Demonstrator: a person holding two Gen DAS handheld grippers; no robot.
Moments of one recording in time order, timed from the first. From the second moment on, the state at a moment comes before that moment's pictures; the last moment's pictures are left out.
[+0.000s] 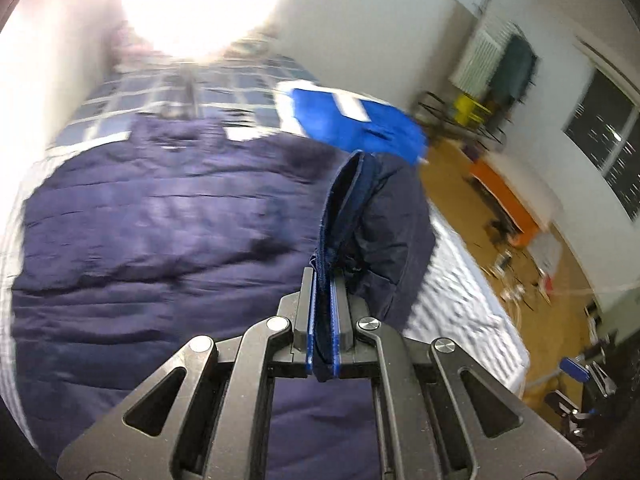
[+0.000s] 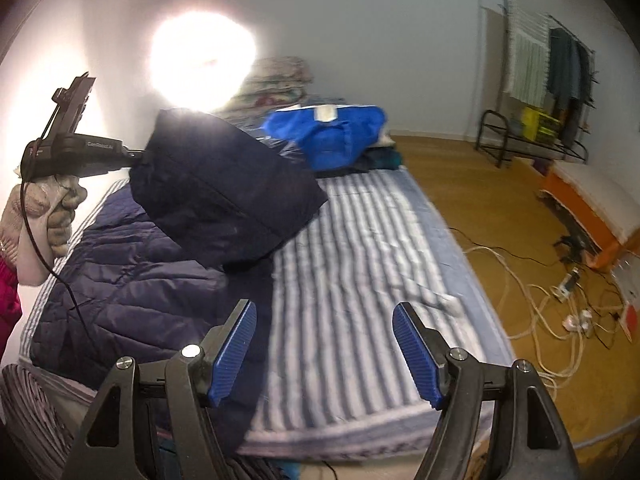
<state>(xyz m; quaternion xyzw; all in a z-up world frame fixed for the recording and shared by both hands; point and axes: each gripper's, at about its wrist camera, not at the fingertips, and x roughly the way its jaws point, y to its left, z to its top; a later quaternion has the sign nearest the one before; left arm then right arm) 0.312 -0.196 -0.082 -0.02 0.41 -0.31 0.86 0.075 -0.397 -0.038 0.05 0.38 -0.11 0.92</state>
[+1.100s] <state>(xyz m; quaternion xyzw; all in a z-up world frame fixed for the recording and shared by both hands) 0.553 0.000 -0.228 -0.09 0.45 -0.08 0.89 0.230 -0.320 -0.110 0.02 0.47 -0.04 0.88</state>
